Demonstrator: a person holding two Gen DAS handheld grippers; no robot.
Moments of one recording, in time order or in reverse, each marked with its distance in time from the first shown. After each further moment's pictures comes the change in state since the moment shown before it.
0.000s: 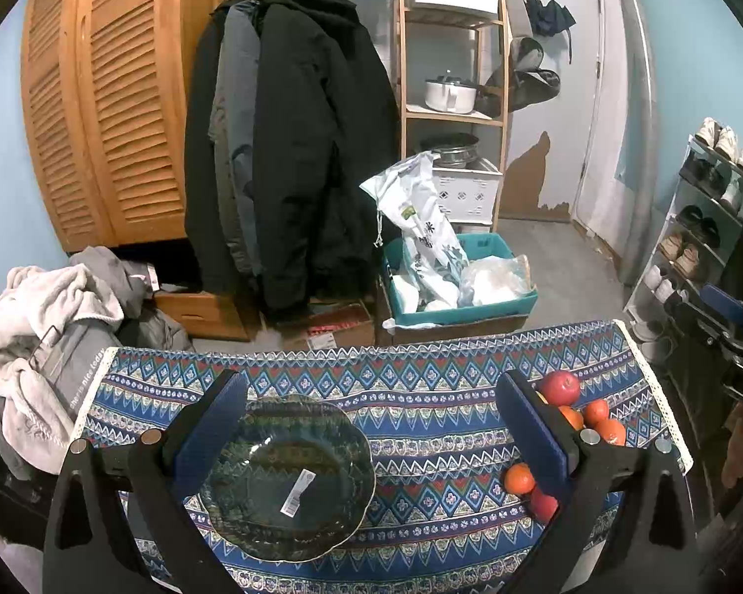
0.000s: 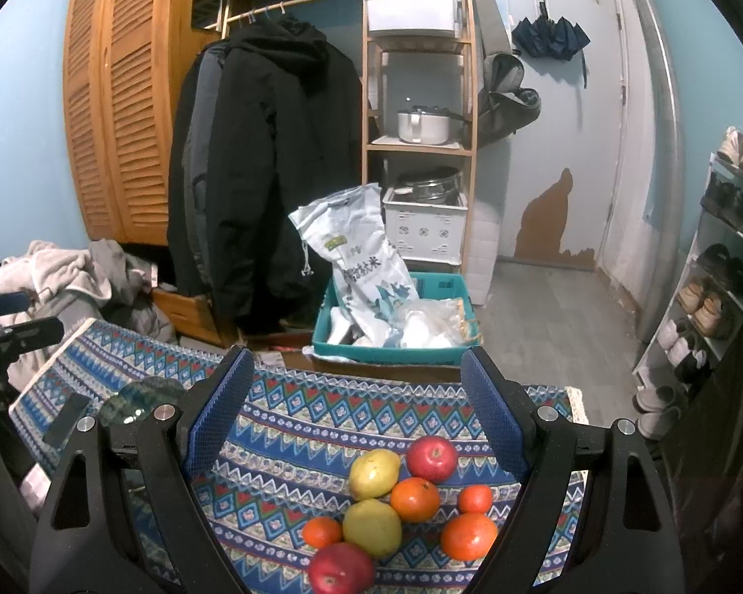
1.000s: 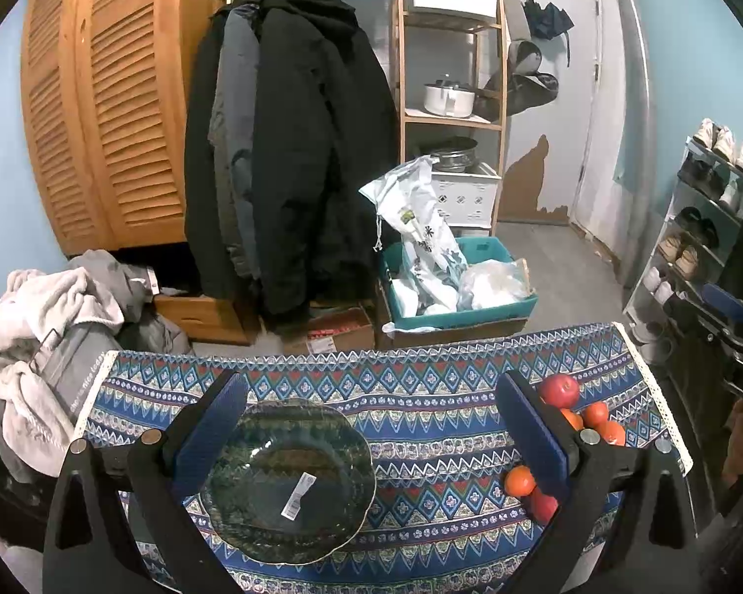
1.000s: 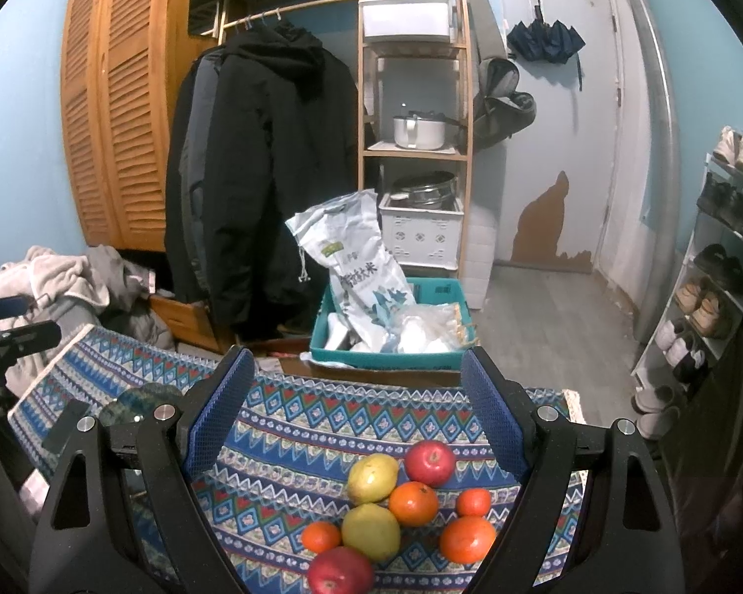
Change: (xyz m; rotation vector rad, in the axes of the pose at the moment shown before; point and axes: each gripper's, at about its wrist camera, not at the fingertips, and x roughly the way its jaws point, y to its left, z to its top) left arm -0.002 -0.003 0.000 0.005 -0.007 -0.001; right arm -0.002 -0.004 0.004 0.005 -0.012 -0.007
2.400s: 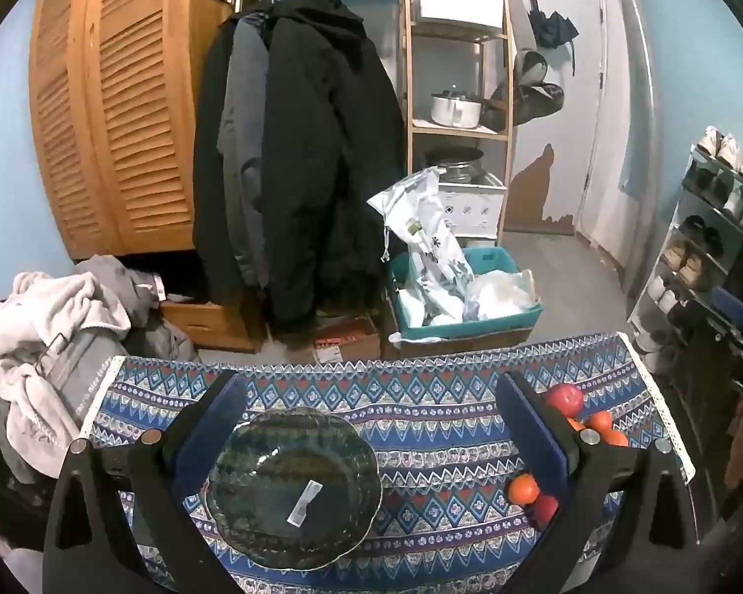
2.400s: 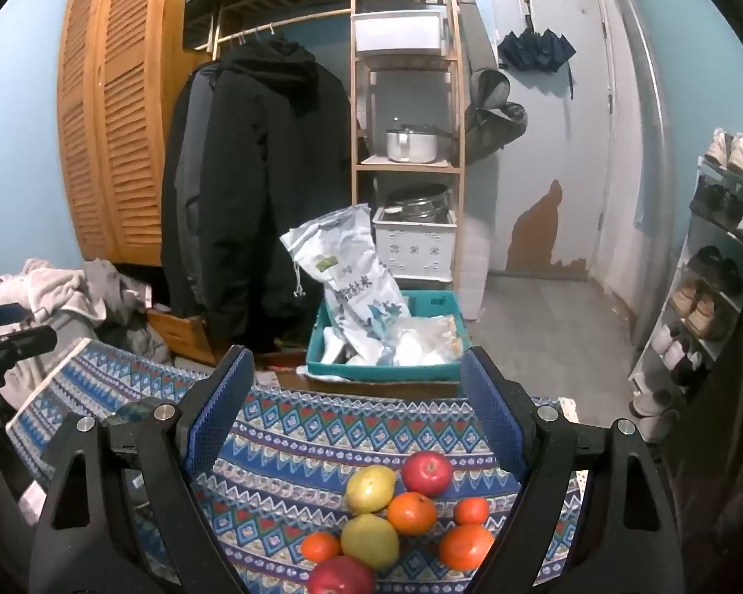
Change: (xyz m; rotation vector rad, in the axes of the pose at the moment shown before) left arm -0.005 0.006 0.003 -0.010 -0.030 0.017; right arm -0.003 -0.004 0.007 0.018 -0.035 -0.009
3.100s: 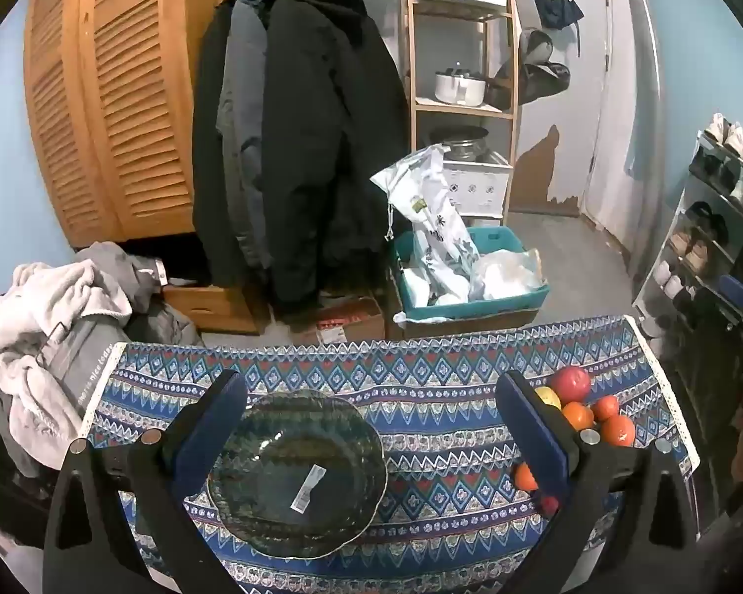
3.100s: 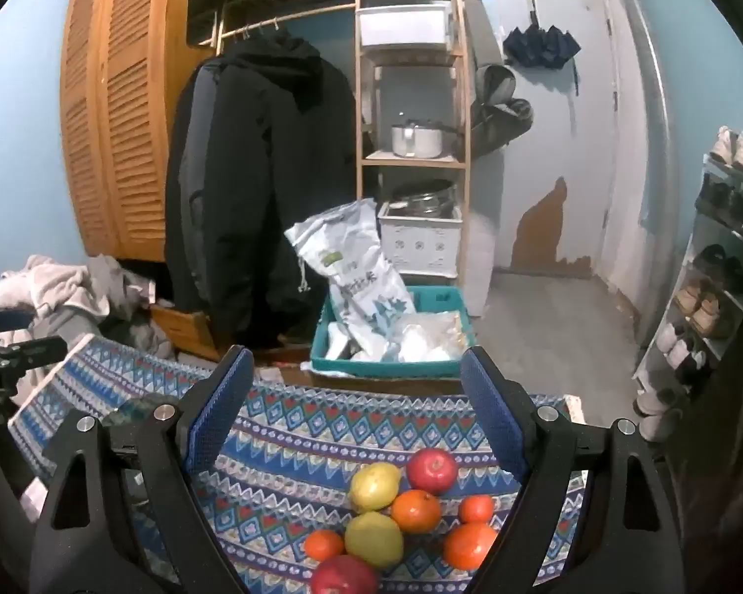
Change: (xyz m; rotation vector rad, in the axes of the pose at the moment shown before) left arm 0.013 0.002 -0.002 0.010 0.072 0.010; right arm 0.004 0.003 -0.002 0.006 0.016 0.024
